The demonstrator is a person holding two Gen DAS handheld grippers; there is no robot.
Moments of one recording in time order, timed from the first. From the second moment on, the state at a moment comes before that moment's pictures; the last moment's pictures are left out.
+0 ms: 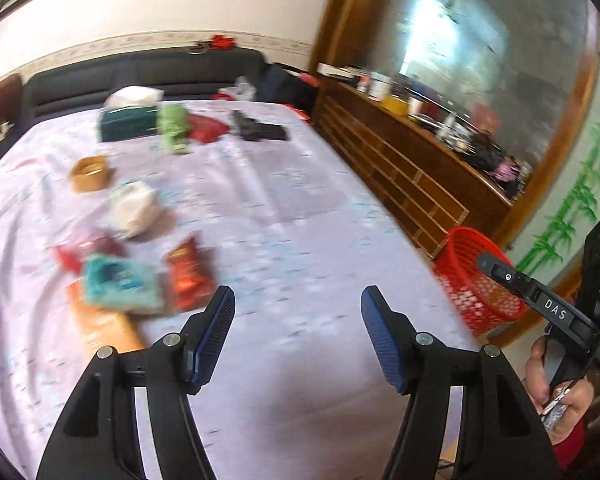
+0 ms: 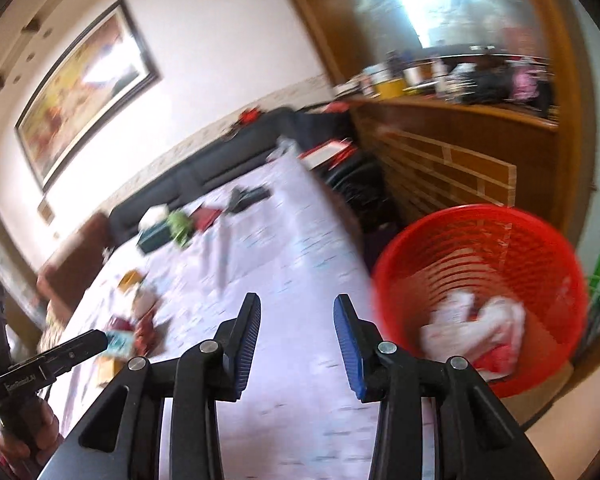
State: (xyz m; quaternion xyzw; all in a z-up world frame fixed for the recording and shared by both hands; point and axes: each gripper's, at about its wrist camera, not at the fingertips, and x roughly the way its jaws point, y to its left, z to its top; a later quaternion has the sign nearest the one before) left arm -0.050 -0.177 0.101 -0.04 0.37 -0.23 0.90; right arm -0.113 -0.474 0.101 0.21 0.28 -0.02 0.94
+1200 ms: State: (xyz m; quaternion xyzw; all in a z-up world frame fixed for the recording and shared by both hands) left arm -0.015 -0.024 0.033 -0.15 0.46 -0.09 0.87; right arm 0.090 -0.228 0.015 0.10 0.47 0.14 0.86
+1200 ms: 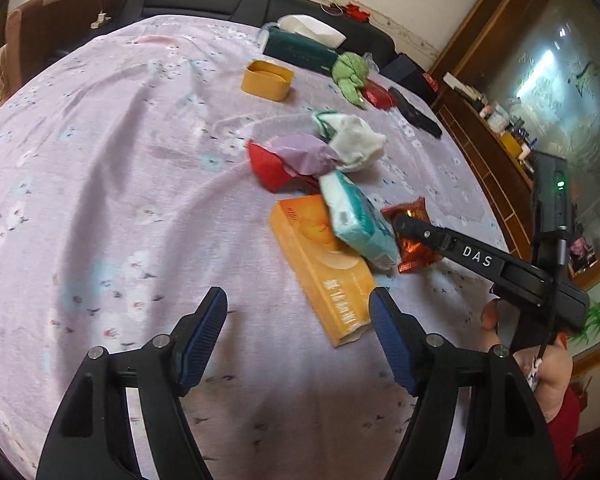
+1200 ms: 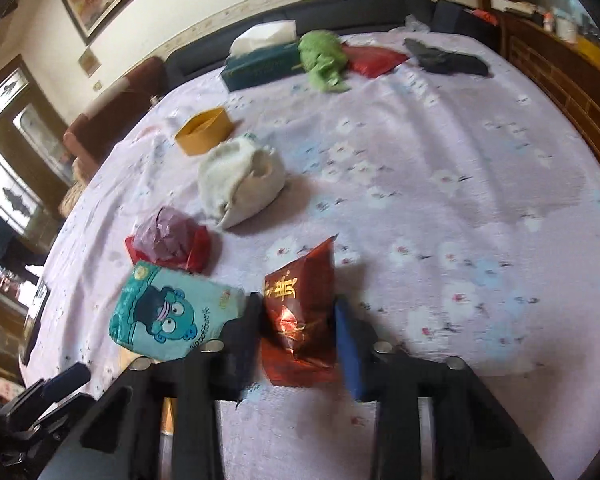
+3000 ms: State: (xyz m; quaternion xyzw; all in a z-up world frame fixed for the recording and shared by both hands) left arm 0.010 -0.022 0.044 -0.09 0.32 0.06 0.94; right arm 0.049 -0.232 0.043 -0.03 0.30 0.09 0.95
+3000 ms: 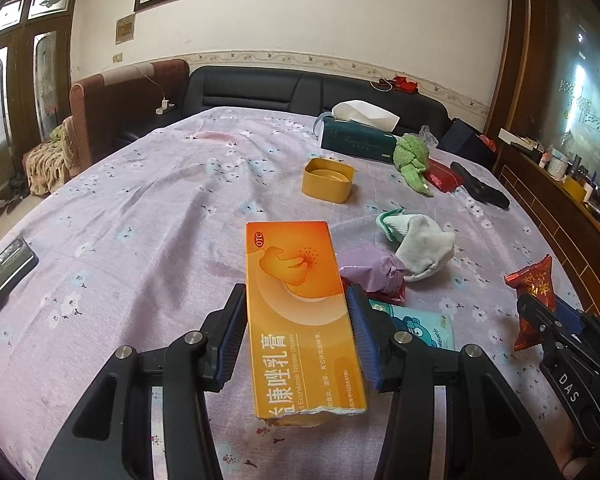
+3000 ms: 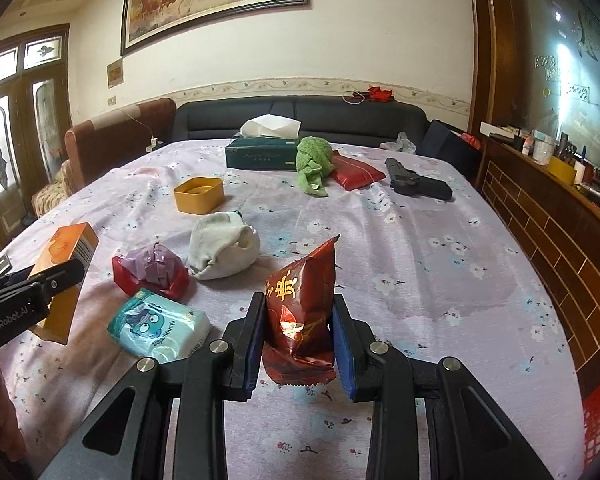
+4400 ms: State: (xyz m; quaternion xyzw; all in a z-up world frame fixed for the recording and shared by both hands) left arm -0.038 -0.074 0.047 -0.05 0.37 -0.04 0.93; right arm 0.002 -0.288 0.052 0.04 0.34 0.01 0.94
